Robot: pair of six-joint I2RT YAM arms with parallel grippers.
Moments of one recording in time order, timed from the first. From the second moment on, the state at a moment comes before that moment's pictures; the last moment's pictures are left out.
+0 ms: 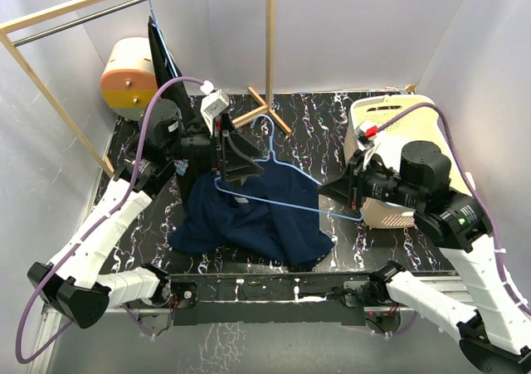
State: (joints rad) left arm -0.51 1.17 1.29 -0.23 1.02 -0.34; right arm 0.53 0.81 1.27 -0.78 -0.55 0.20
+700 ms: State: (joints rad) left arm -0.51 0.62 1.03 -0.43 0.21 -0.21; right arm 0.53 1.05 1.40 -0.64 -0.16 0.24
